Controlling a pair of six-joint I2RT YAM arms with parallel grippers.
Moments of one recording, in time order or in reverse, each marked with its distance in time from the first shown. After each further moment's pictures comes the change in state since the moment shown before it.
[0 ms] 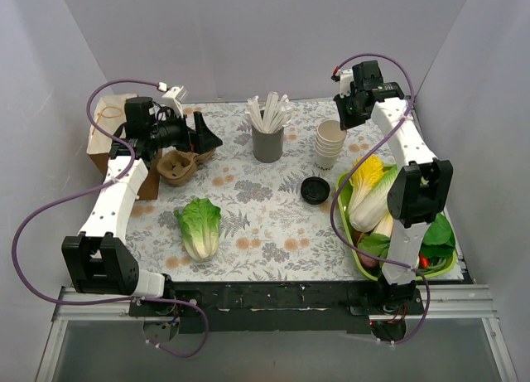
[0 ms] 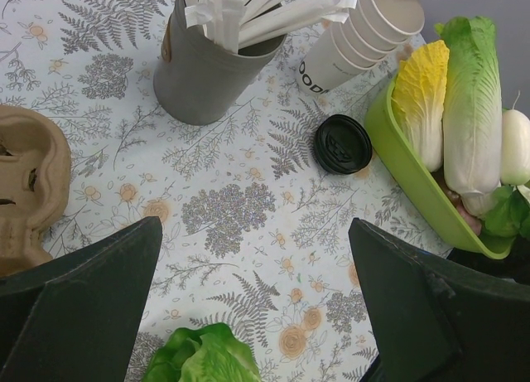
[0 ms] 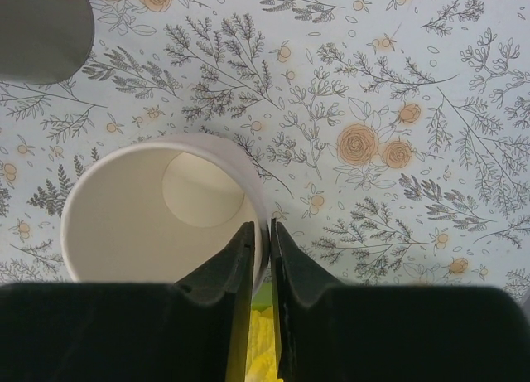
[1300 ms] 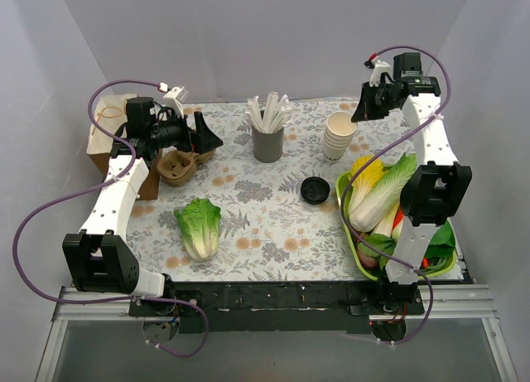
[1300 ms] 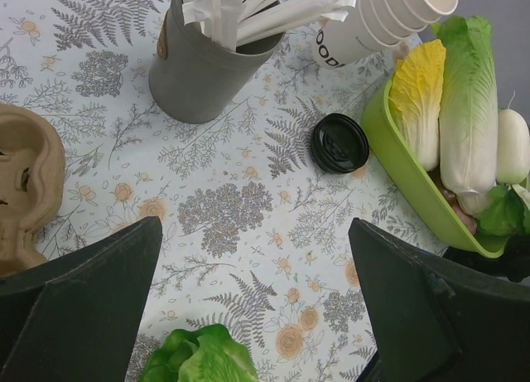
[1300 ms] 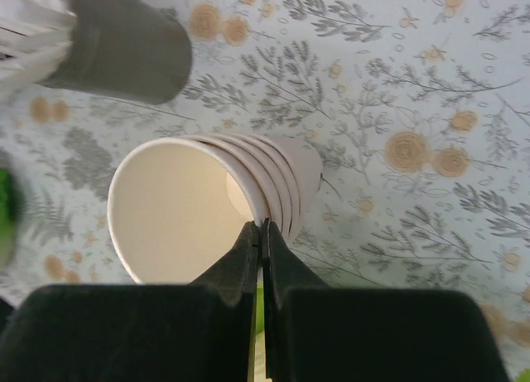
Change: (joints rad) left arm 0.000 0.011 -0.003 0.008 0.009 -0.008; right arm -0.166 -0.011 0.071 -0.064 -0.324 0.051
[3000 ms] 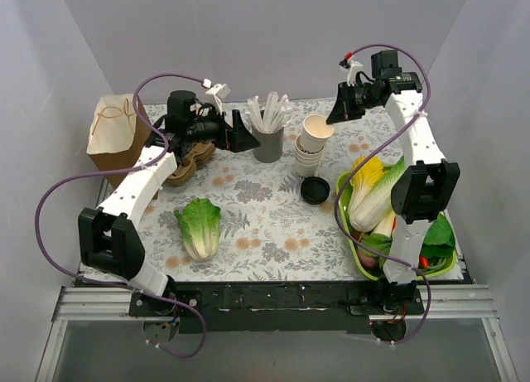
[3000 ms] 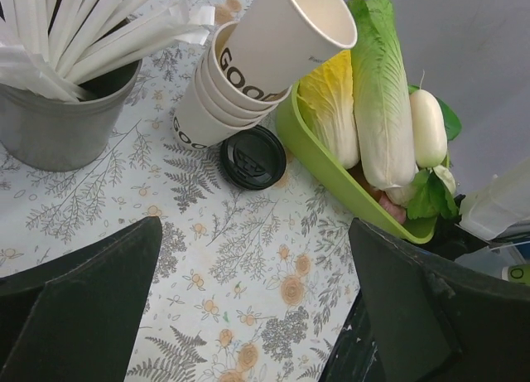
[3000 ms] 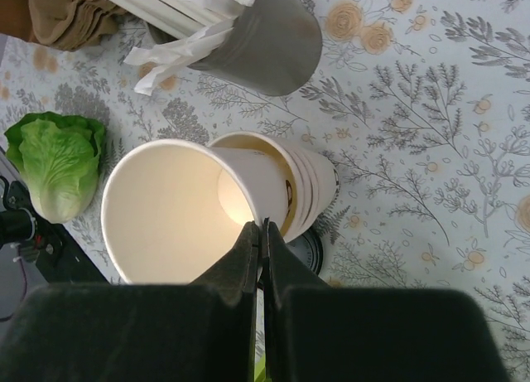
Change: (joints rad) left arm -0.241 0.146 0.066 0.156 0.029 -0.163; right arm 0.063 0.045 0.088 -0.069 -0.267 0.029
